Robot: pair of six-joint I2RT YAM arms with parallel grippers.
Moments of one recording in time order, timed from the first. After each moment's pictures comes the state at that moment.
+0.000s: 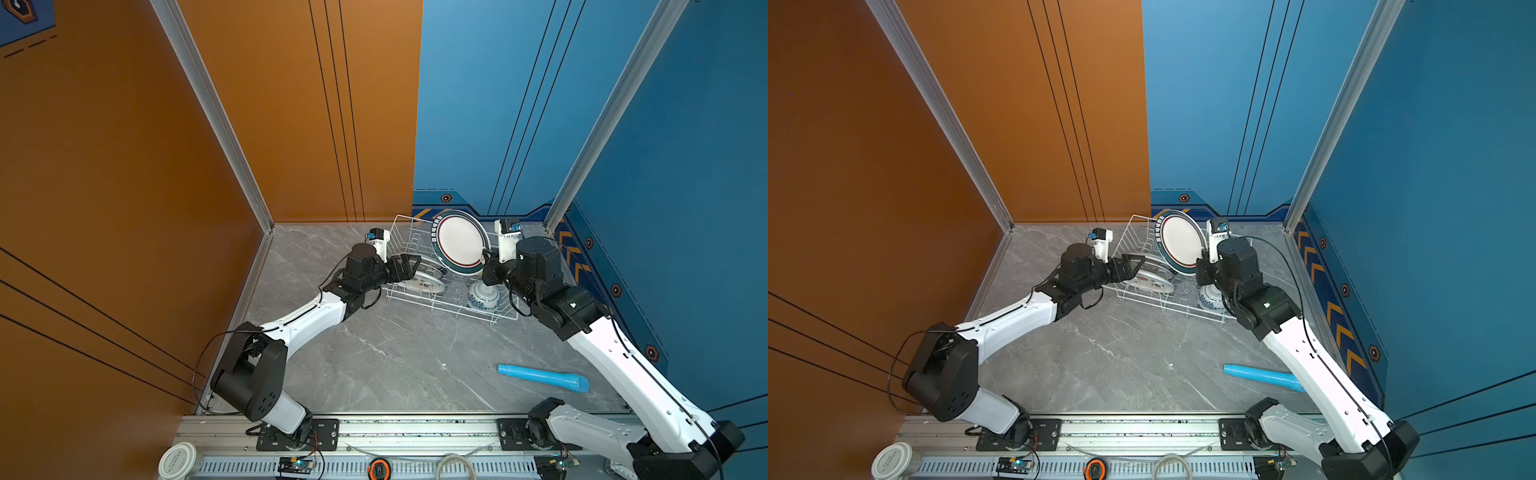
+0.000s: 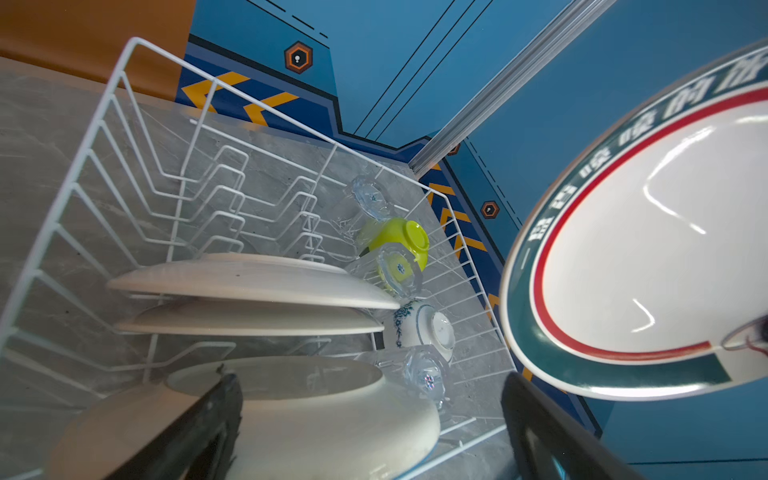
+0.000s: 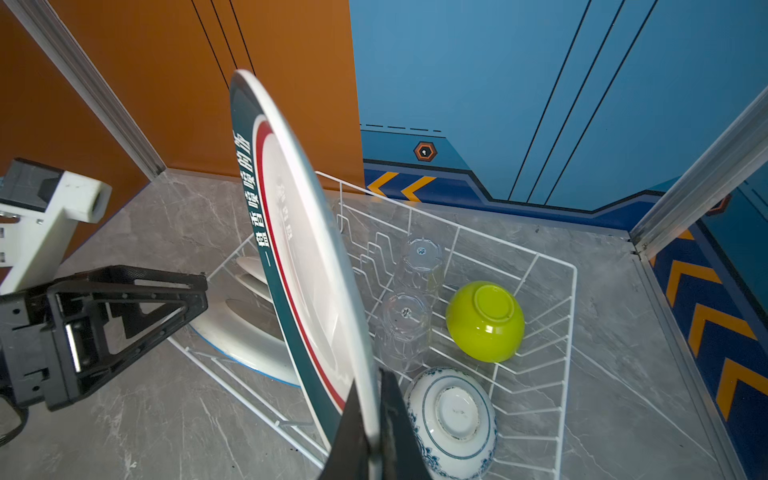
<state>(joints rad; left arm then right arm) -0.52 1.54 1.01 0.26 0.30 -0.66 0.50 1.09 1.21 -0.52 0.20 0.17</state>
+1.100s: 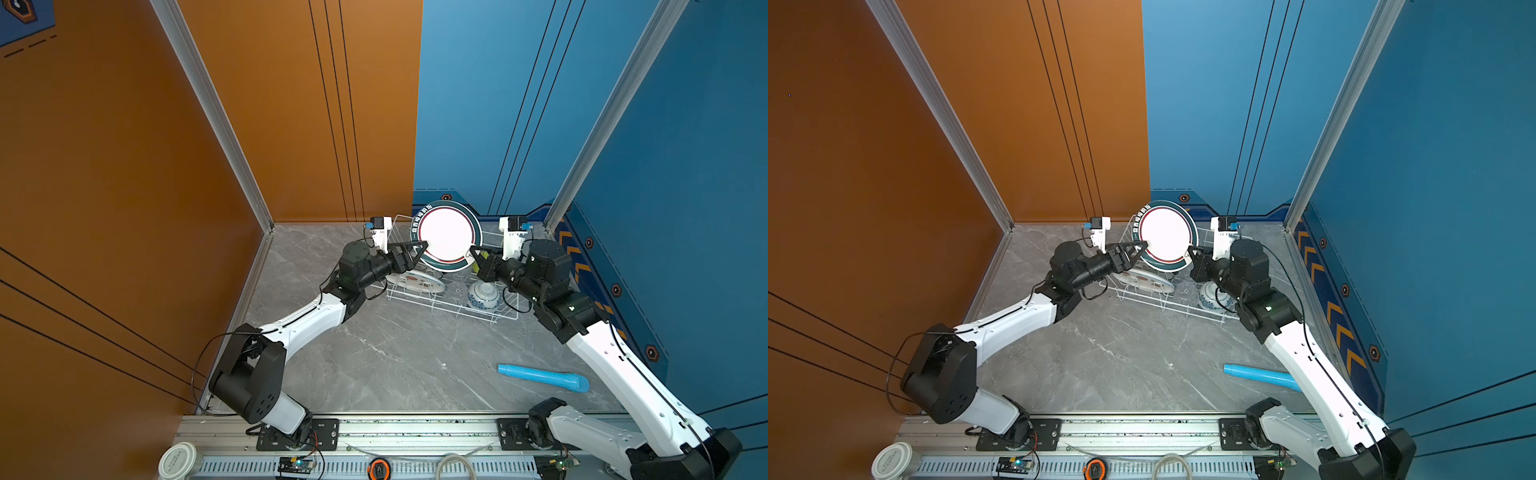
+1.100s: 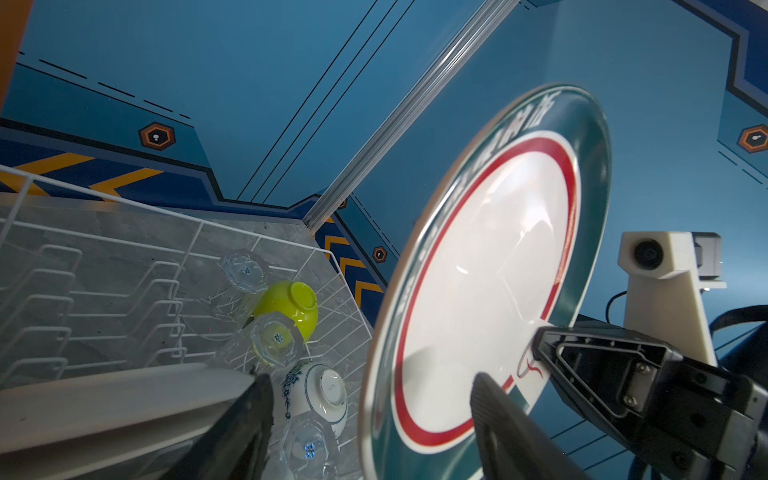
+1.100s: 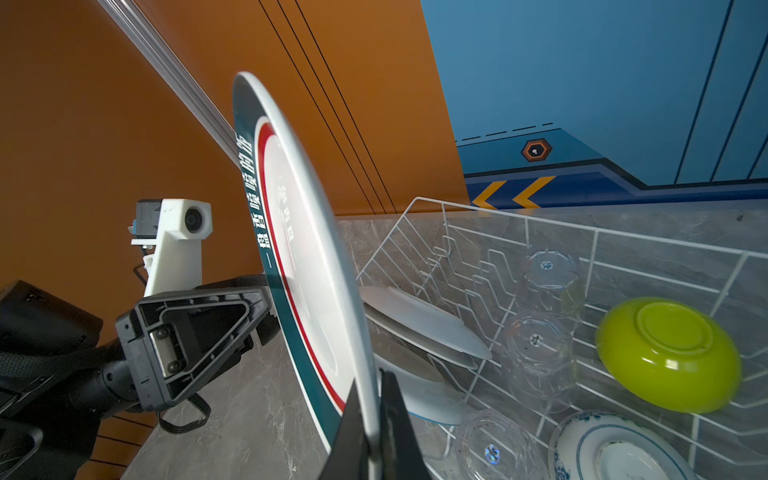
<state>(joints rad) -0.53 1.52 1.00 0.58 0.43 -0.78 0.41 1.06 1.10 -0.27 -0.16 0.42</state>
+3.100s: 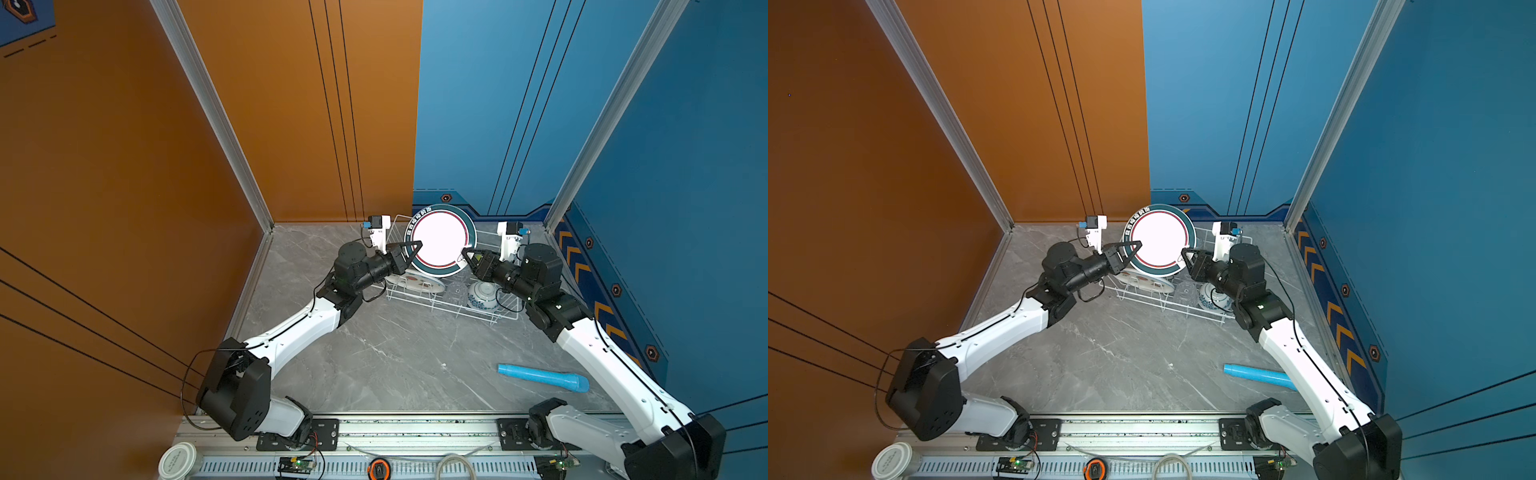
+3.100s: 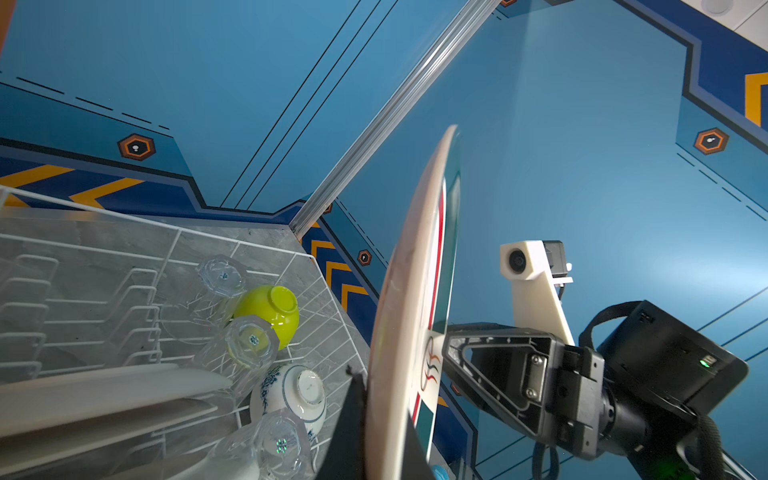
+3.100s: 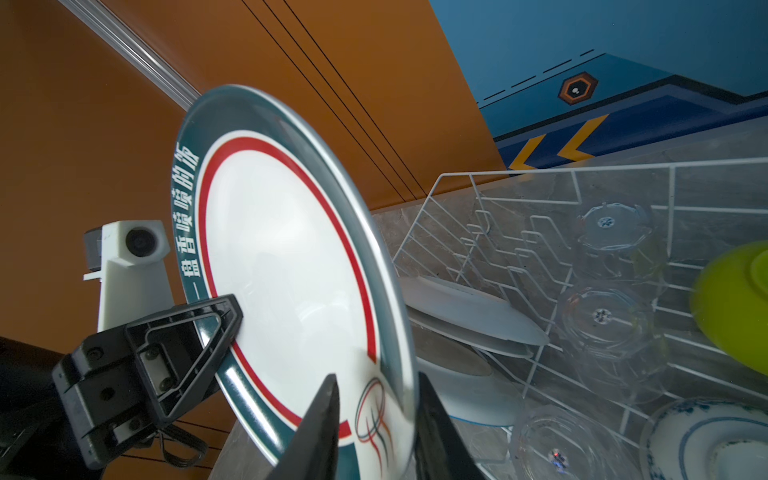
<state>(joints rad) -0.55 1.43 1.00 0.49 0.39 -0.77 0.36 1.10 0.98 -0.11 -0.28 0.62</state>
